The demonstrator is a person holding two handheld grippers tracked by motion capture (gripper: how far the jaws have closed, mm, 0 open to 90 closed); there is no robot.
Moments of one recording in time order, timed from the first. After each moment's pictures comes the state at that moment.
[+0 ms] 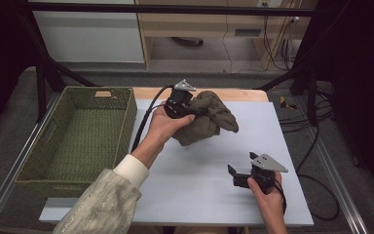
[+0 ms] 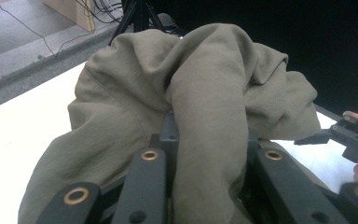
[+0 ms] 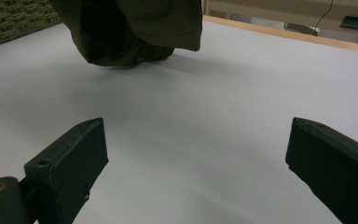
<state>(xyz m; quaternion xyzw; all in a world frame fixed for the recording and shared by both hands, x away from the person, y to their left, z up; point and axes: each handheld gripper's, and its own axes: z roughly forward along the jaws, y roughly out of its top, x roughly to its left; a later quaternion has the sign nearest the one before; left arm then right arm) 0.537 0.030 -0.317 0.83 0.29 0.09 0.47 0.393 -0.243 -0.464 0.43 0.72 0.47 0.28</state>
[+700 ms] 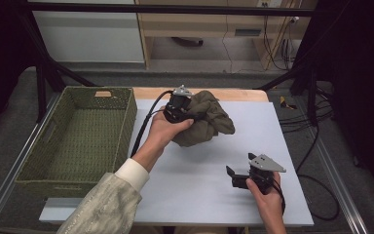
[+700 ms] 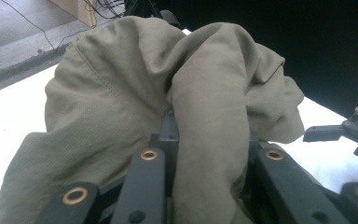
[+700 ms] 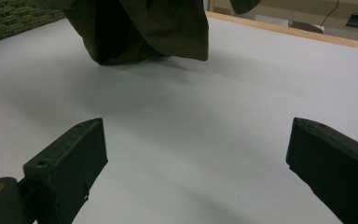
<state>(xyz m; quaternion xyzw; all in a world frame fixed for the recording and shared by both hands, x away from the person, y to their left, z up) 0.538 0.032 -0.338 0.82 0.30 0.09 0.47 0.393 -0.239 -0.466 0.43 0.73 0.46 0.28</state>
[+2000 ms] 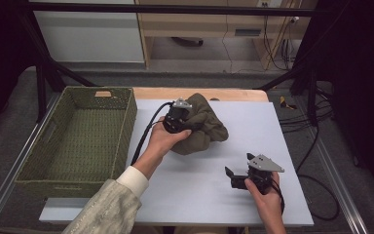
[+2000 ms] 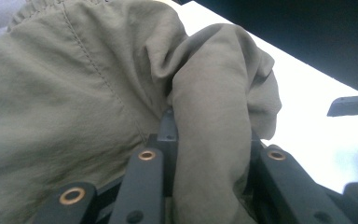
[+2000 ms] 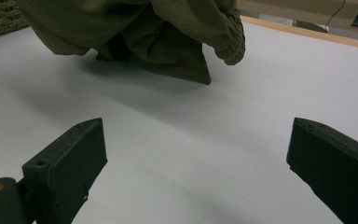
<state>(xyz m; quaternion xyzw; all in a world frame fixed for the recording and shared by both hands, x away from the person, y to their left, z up) 0.536 0.037 -0.379 0.83 0.31 0.08 0.46 0.393 -0.237 -0.467 0.42 0.73 0.46 0.27</state>
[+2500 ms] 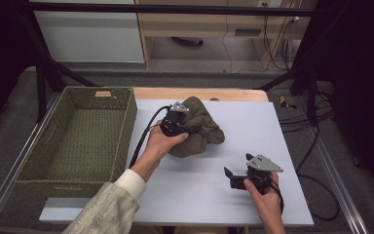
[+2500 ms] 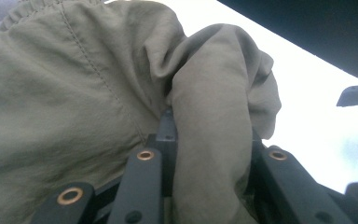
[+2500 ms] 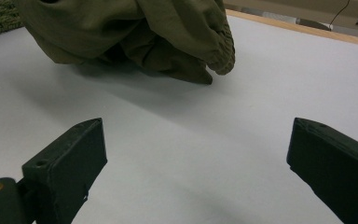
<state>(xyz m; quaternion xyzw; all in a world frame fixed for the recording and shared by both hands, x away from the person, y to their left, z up) 0.533 0.045 -0.392 0.83 0.32 0.08 0.45 0.393 -0.235 -0.468 0.42 0.74 0.46 0.27</state>
